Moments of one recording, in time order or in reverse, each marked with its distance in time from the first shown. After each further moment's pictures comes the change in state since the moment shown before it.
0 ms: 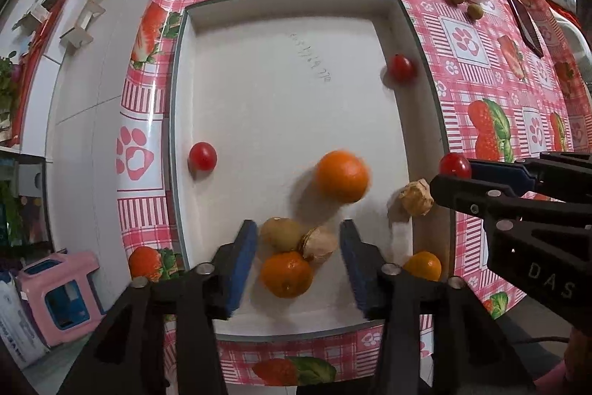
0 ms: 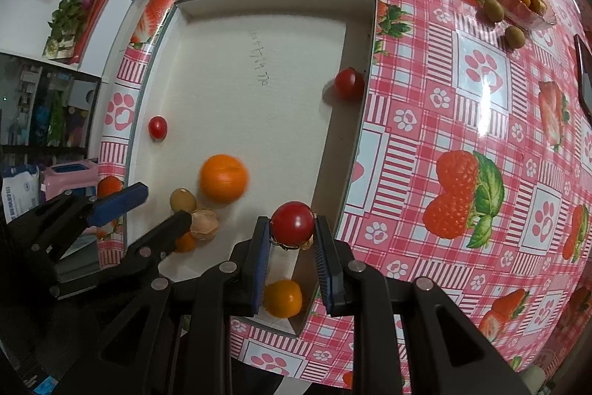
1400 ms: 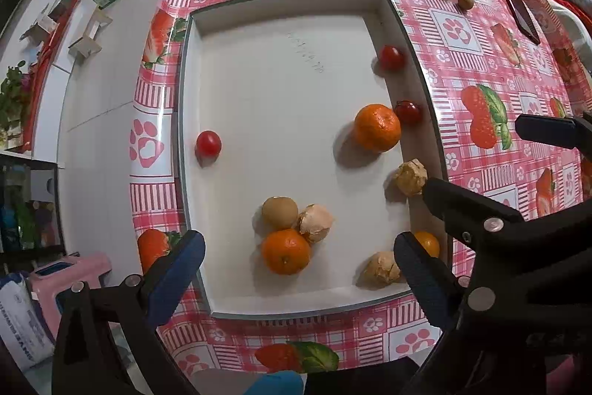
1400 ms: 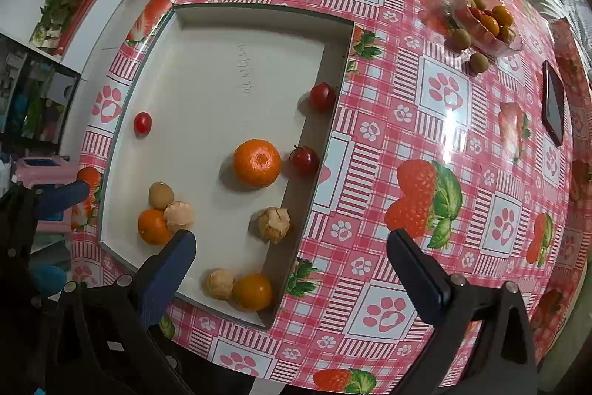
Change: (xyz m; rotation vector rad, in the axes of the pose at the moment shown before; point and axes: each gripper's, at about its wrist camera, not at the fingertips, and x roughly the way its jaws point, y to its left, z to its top) left arm -0.015 -0.011 -0.020 0.033 -0.021 0.055; right arm -0.028 0.004 -0.023 -0.051 -0.090 -0.156
